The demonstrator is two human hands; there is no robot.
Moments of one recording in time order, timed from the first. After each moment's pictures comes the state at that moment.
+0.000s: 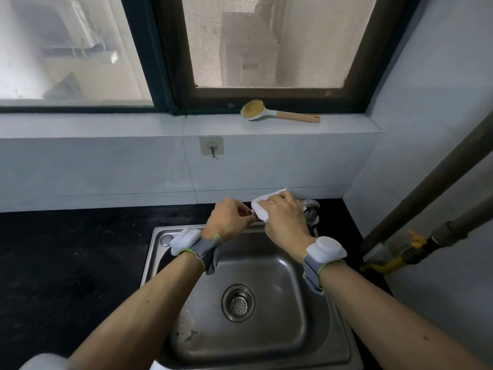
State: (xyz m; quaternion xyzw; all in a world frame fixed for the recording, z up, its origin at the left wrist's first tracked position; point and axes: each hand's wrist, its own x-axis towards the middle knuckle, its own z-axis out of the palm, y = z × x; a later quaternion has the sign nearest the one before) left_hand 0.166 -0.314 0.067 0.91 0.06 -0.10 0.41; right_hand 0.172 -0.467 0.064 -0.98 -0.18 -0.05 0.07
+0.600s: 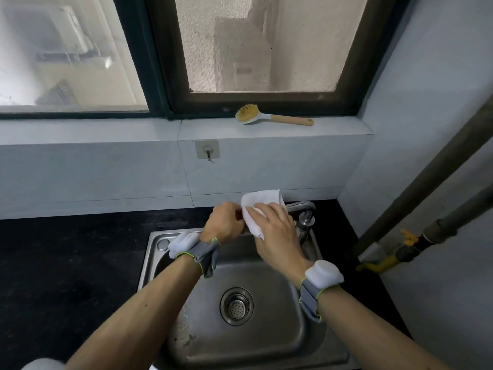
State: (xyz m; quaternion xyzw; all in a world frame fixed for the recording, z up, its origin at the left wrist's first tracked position) left_hand 0.166 -0.315 0.071 0.92 0.04 -0.11 0.37; right_hand 0.141 -0.465 0.046 -0.96 -0.20 -0.12 0.16
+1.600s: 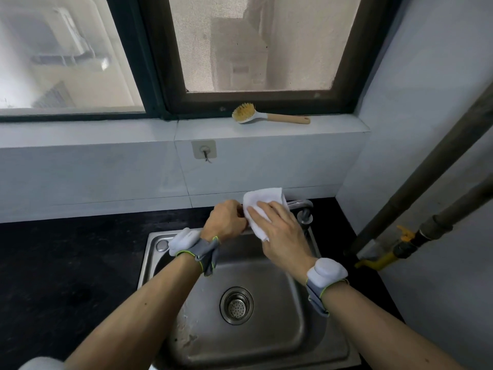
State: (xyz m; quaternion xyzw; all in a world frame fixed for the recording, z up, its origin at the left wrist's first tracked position) left_hand 0.164 -0.324 0.084 0.92 0.04 -0.13 0.37; right_hand 0.143 -0.483 0.041 -0.96 -0.24 -0.13 0.10
